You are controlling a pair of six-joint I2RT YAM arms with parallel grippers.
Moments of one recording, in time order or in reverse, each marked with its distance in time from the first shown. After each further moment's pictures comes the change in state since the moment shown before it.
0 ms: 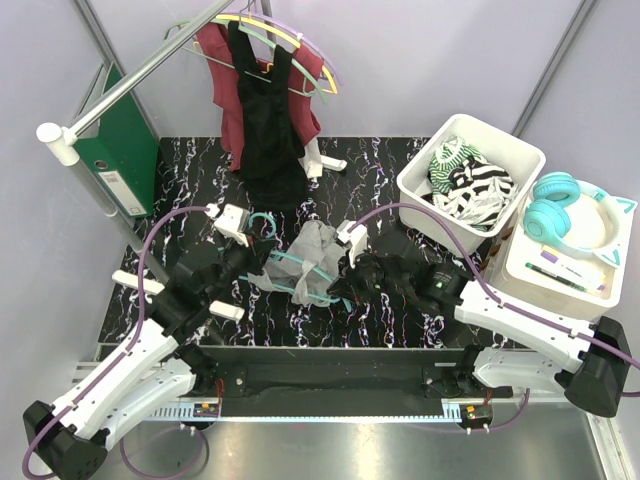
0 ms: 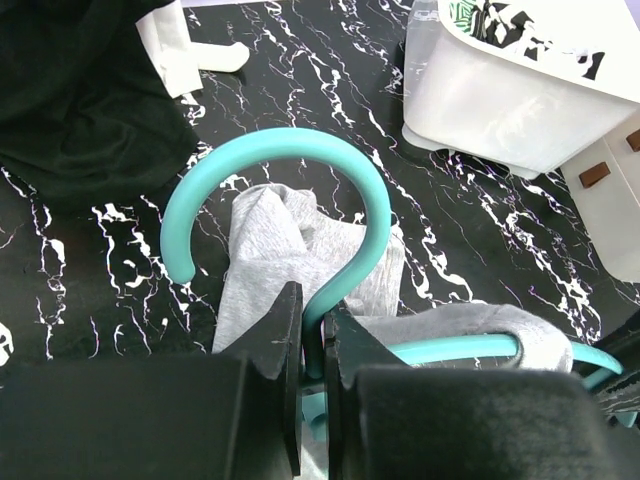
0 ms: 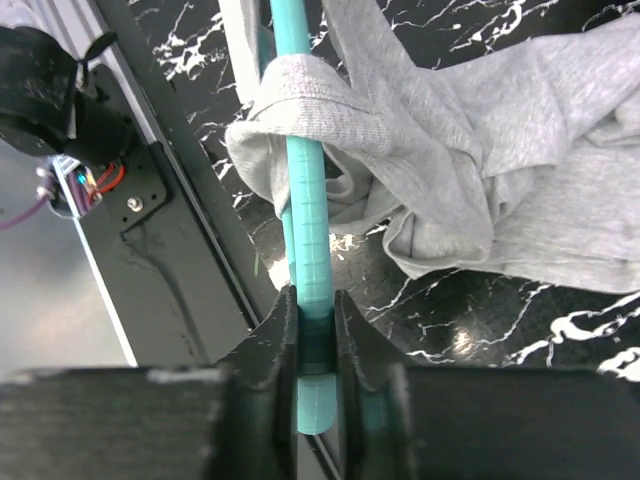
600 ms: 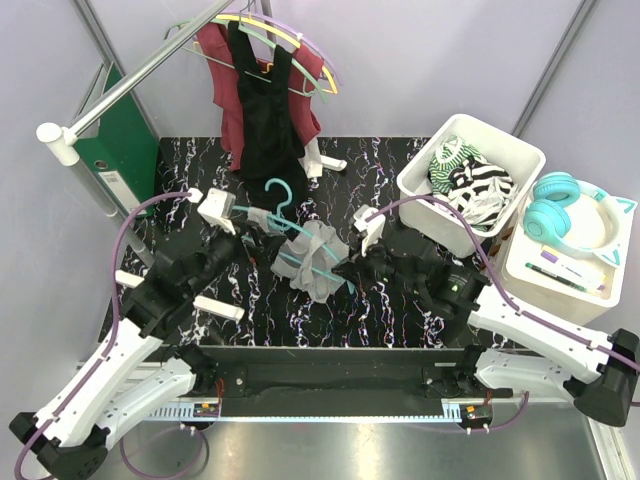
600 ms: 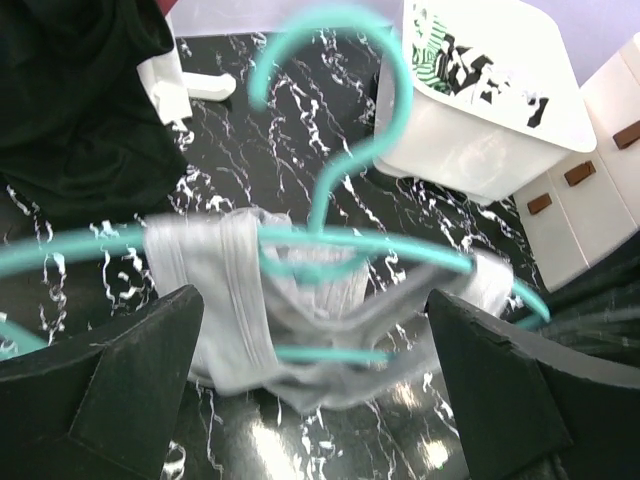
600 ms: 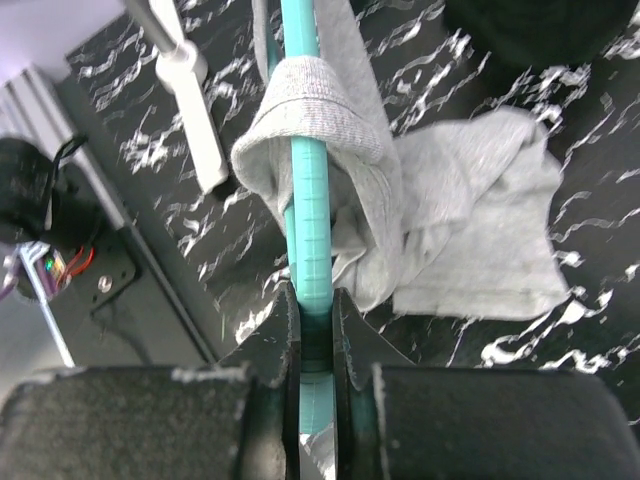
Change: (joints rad) left arm 0.002 0.011 0.232 -0.216 0.009 -0.053; right arm -0.001 -0.096 -0.006 0.054 0.157 0.000
